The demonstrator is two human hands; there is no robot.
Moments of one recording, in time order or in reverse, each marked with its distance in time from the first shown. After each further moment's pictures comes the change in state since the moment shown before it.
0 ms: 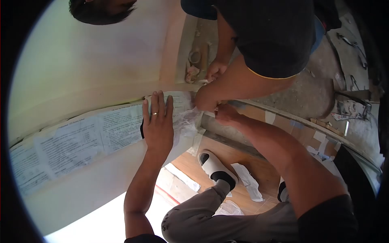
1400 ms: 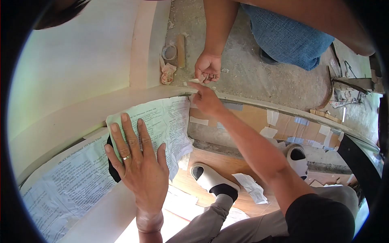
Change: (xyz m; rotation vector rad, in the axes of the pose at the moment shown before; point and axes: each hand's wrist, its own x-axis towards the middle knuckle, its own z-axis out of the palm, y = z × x) left_hand -0.007 0.020 -0.002 -0.290 -0.034 -0.223; right_hand 0.064 0.003 -0.008 0.548 0.664 -0.014
